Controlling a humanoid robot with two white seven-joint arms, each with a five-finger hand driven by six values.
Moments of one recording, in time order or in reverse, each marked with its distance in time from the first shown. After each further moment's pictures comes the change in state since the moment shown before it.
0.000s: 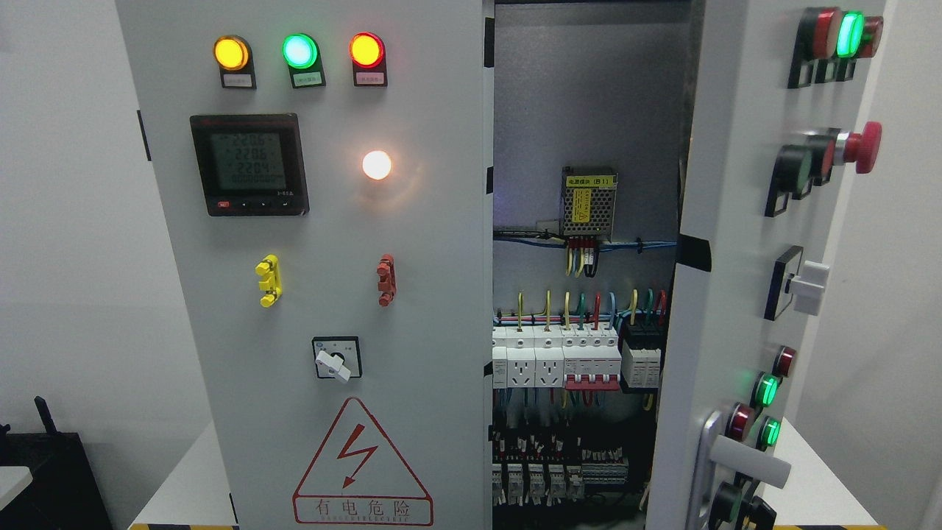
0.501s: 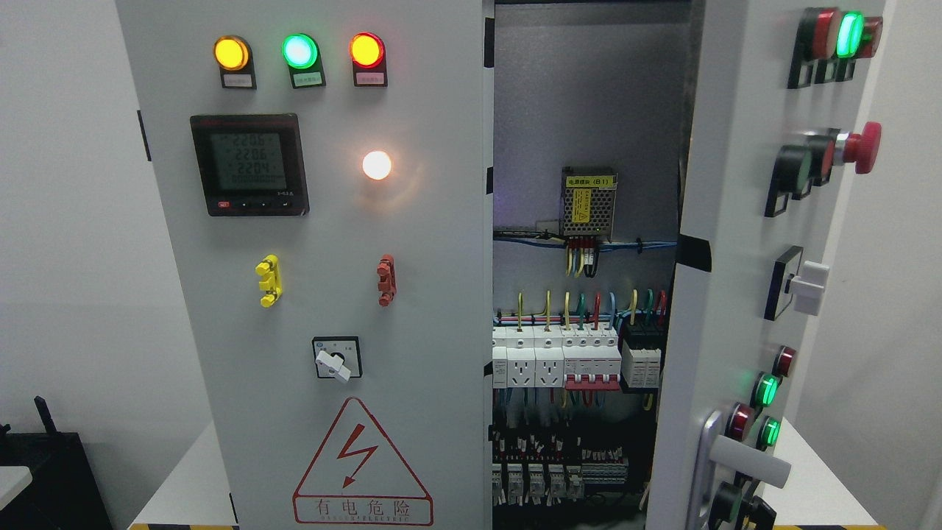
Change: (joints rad) left arm 0.213 0.064 -0.090 -0.339 0.000 0.011 0.004; right arm 0.000 0.000 0.000 0.000 0.000 0.000 0.000
